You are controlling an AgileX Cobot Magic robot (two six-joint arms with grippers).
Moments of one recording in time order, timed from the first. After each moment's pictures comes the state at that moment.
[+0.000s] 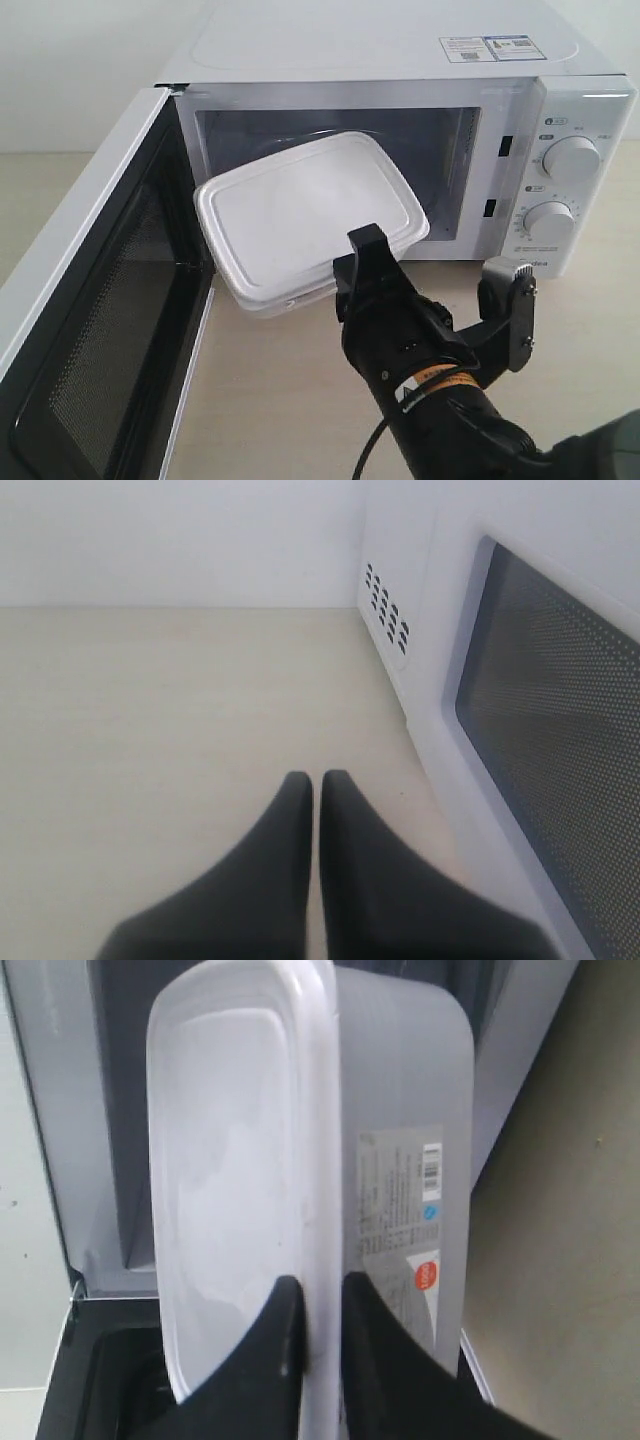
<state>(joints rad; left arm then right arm) 0.00 0.00 0.00 -0.01 0.31 -0.04 1.07 1.80 -0.54 0.94 -1.16 1.12</state>
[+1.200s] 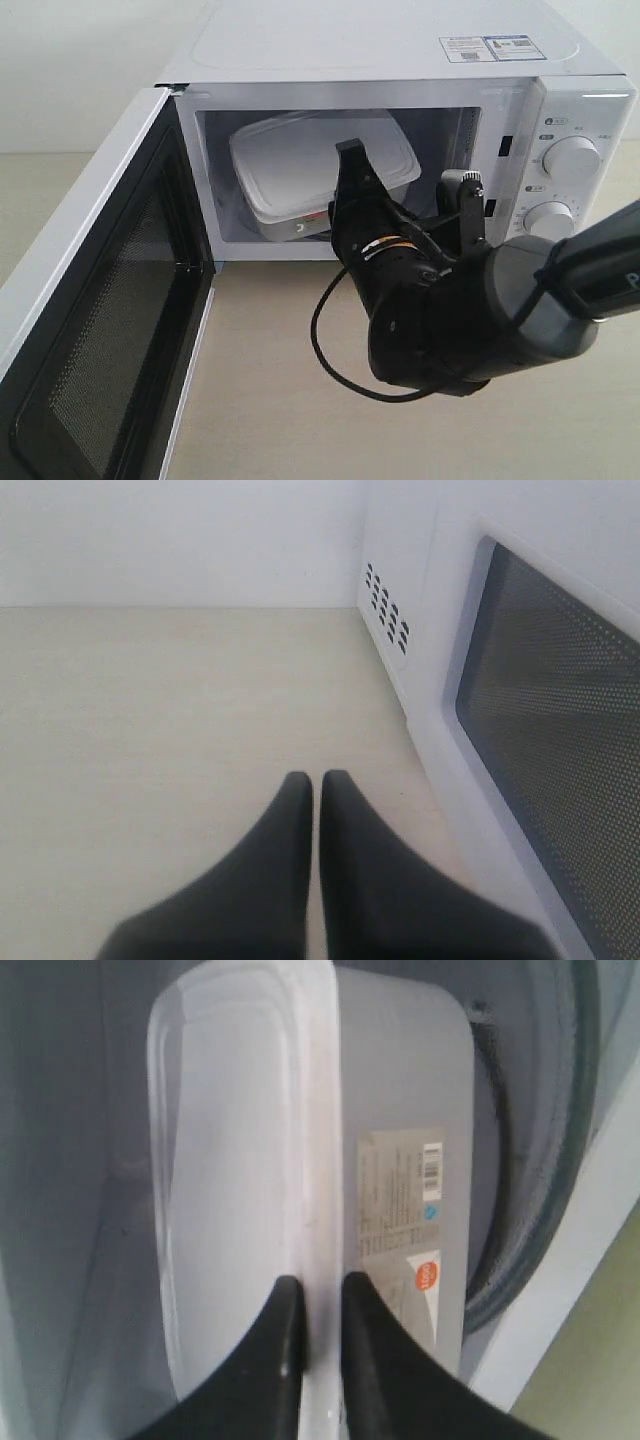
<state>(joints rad) 0.00 0.00 0.00 -0.01 0.31 -0.04 0.76 1.94 -0.87 0.87 -0.90 0.98</state>
